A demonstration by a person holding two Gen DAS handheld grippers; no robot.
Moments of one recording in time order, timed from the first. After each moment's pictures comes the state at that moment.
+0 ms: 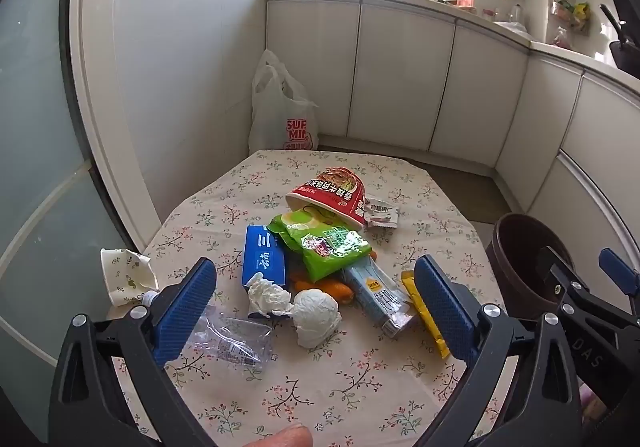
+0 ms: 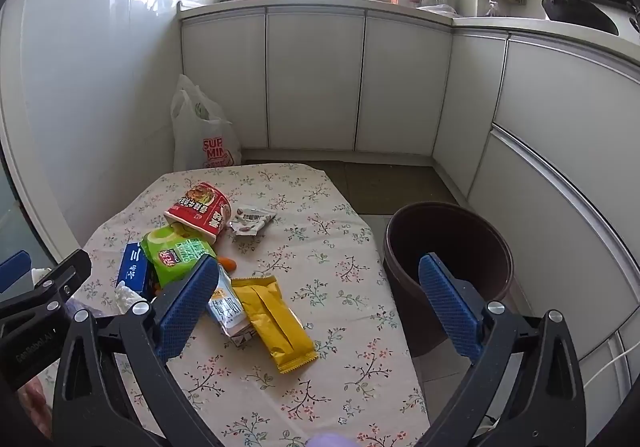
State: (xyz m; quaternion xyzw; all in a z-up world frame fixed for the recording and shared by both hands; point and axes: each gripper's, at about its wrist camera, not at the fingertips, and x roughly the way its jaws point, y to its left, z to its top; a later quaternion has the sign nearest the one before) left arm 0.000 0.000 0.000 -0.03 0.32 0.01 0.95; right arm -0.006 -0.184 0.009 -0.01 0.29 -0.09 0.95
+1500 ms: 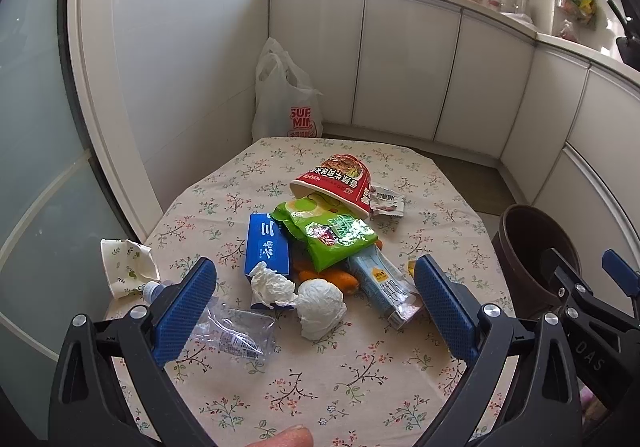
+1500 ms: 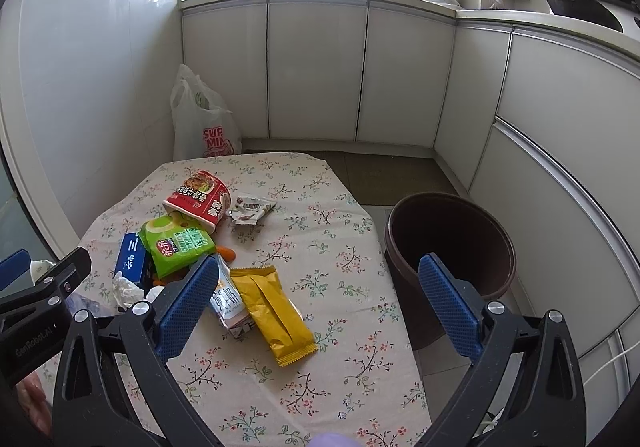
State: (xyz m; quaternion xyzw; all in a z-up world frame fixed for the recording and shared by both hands) left arm 0.003 0.000 -0.008 -0.05 0.34 0.01 0.94; right arm -0.003 -0.184 0.000 -0.02 0.33 -0.09 0.94
